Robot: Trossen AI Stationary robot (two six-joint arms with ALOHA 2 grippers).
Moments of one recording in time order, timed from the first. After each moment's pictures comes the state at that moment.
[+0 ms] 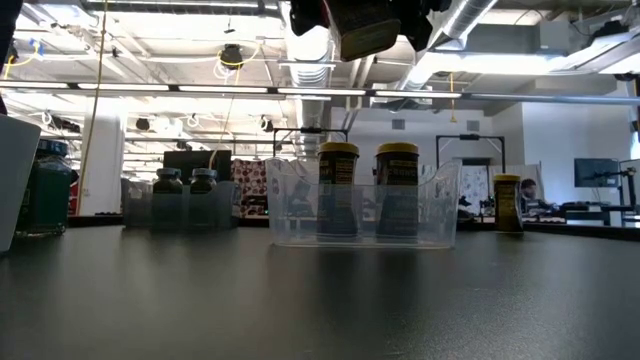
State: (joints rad) left arm 0.00 1.72 1.79 -0.82 0.09 -0.07; right arm 0.12 1.32 1.04 -0.11 0.13 0.21
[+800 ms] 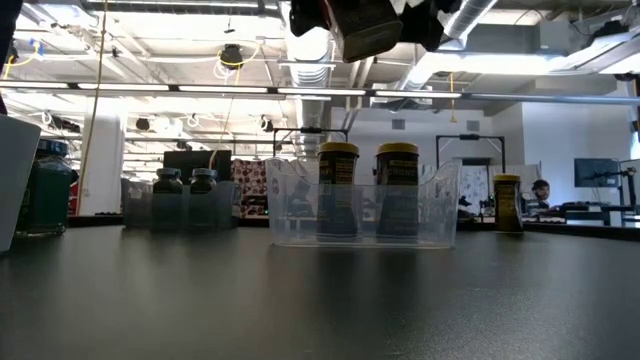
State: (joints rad) left arm 0.00 1.72 1.79 -0.81 0.07 -0.09; right arm 0.08 1.25 1.04 -0.21 0.13 0.23
